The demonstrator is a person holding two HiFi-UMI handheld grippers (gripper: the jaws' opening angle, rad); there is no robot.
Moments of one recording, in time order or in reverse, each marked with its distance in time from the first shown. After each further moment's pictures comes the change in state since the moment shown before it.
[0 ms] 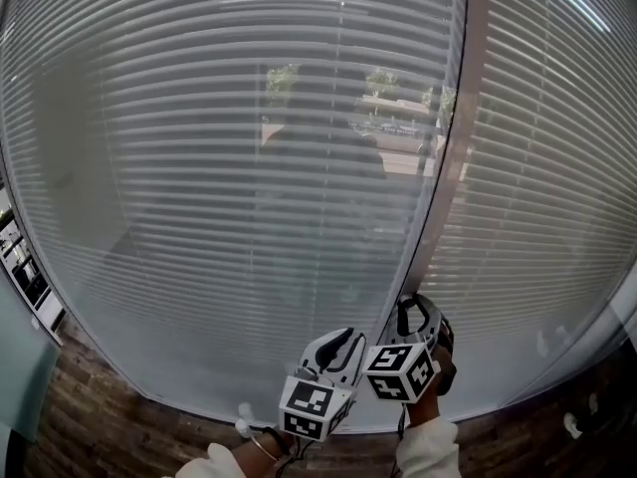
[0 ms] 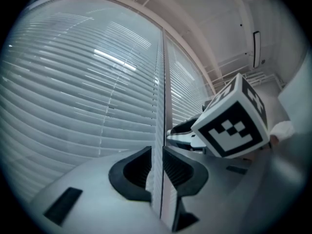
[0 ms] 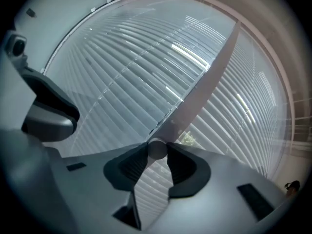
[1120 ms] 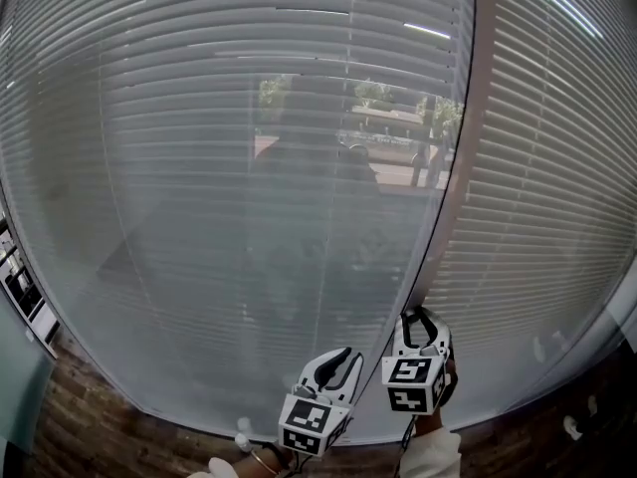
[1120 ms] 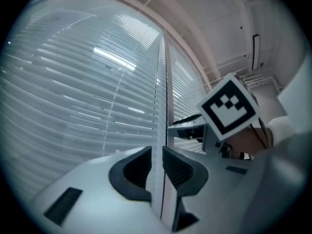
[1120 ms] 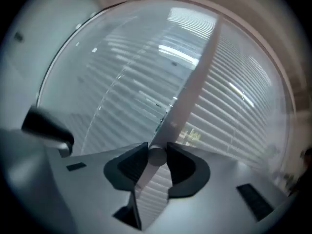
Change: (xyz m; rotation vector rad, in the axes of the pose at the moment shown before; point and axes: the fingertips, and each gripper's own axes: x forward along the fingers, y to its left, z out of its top) left arm -0.008 0.012 -0.014 -0.017 0.008 -0.036; right arm -0.001 -0.003 0.010 0.231 -0.064 0.041
